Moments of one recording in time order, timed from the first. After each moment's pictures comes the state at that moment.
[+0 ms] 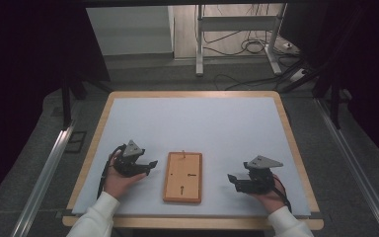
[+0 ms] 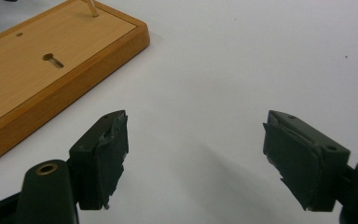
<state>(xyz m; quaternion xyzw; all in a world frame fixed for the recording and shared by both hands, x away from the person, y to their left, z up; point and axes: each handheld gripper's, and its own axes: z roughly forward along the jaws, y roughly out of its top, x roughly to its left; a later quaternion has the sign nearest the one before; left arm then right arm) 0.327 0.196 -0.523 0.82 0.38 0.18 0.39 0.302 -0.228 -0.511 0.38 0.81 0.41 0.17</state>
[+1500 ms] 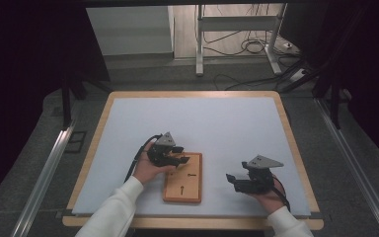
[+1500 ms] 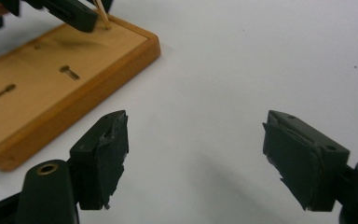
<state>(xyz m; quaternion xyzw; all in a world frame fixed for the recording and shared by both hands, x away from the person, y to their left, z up) 0.374 0.113 -0.520 0.86 0.27 0.08 0.43 0.301 -0.224 -0.506 0.38 0.81 0.42 0.17</state>
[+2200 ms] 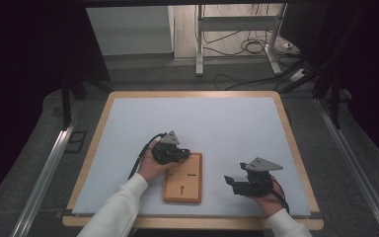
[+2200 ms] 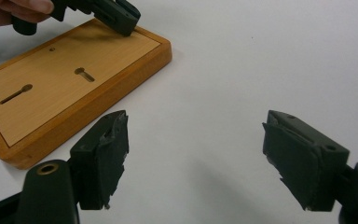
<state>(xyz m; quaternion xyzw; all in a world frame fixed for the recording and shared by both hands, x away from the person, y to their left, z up) 0.386 0.103 -0.527 0.86 0.26 0.07 0.43 0.292 -0.220 -0.503 0.36 0.81 0.43 0.17</state>
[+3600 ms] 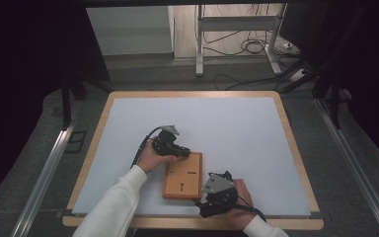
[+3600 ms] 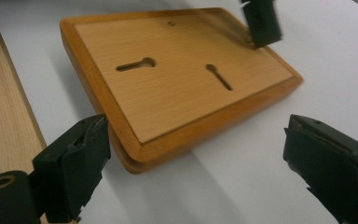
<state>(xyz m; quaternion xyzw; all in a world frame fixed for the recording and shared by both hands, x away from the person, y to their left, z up) 0.413 0.107 -0.519 0.86 0.29 -0.04 0.41 0.250 -0.120 -0.508 0.20 0.88 0.37 0.21</state>
